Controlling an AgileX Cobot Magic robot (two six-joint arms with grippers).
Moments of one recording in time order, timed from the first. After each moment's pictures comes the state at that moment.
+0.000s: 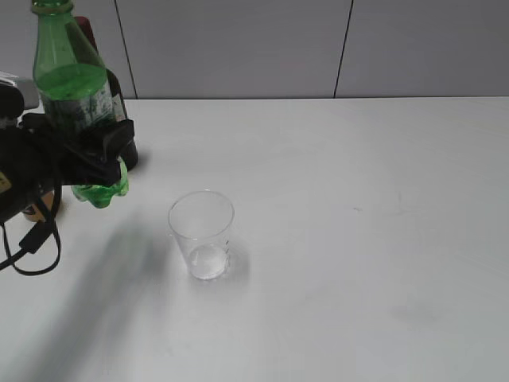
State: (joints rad) left arm -0.37 1.63 -0.42 -0.02 -0.99 0.03; right arm 0.08 0.00 -0.41 0.06 0.94 -0.11
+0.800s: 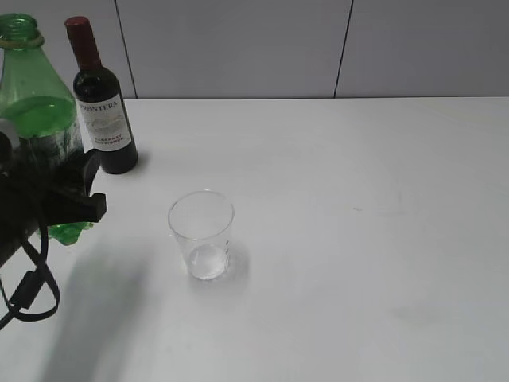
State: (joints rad) left arm -0.67 1.57 -0.28 -0.66 -1.08 0.33; right arm 0.08 0.00 -0.41 0.06 0.94 -0.11
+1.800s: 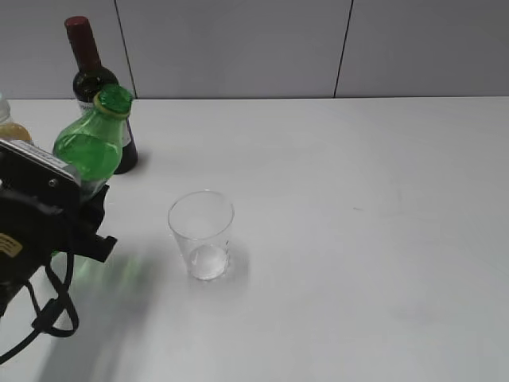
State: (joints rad) left arm -0.67 1.76 -0.30 -0.69 -1.15 0.68; right arm 0.08 0.00 -0.41 0.06 0.94 -0.11
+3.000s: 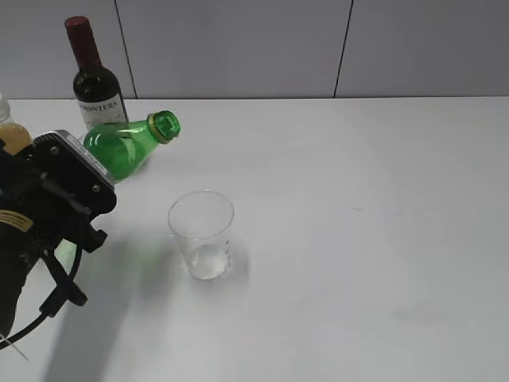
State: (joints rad) left arm -0.65 1.79 -0.38 -0.76 -1.16 1.17; right arm 0.08 0.00 -0.41 0.06 0.94 -0.11
